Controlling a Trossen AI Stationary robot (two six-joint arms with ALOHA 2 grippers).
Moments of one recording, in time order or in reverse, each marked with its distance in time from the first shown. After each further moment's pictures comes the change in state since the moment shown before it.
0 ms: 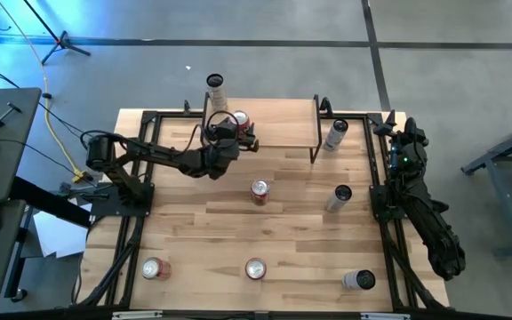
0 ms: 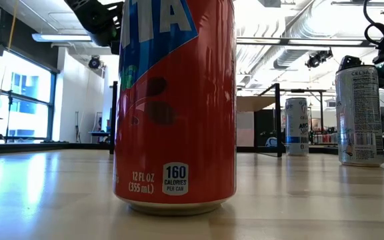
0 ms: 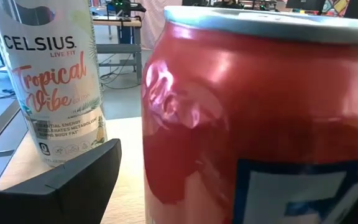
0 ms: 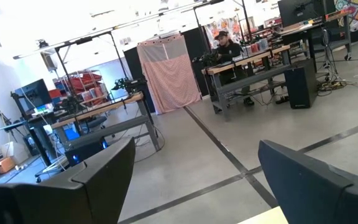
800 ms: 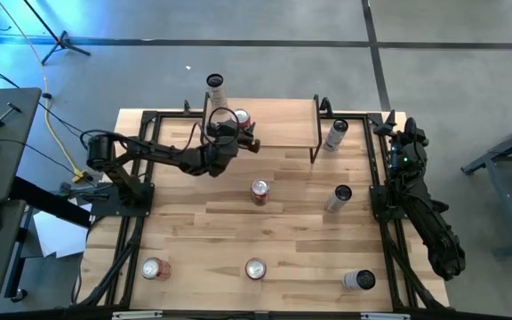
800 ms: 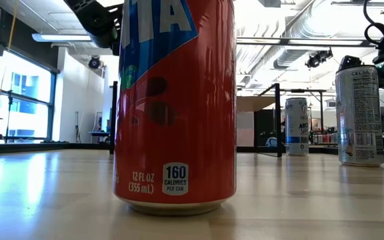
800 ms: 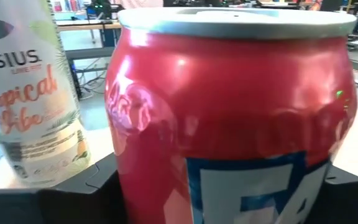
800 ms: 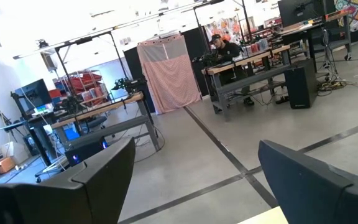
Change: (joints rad) left arm 0.028 0.001 0.000 0.033 0.101 0.107; right arm 0.000 0.000 0.000 0.000 0.000 0.000
